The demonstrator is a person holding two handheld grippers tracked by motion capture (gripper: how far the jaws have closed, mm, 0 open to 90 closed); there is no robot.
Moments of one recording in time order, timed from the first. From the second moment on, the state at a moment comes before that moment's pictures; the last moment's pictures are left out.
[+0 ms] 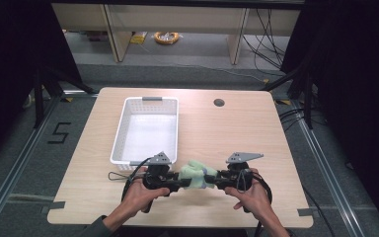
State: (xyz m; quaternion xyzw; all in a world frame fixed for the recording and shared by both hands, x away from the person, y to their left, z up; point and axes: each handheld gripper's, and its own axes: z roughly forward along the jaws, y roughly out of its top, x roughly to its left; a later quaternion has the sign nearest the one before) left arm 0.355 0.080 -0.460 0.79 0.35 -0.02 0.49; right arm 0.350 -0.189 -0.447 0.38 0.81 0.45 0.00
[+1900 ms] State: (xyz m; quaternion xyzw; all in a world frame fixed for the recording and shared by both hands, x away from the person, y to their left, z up) left arm 0.428 0.207 -0.418 0.77 0.45 0.00 0.46; right arm 0.454 -0.051 -0.398 0.33 0.84 0.42 -0.02
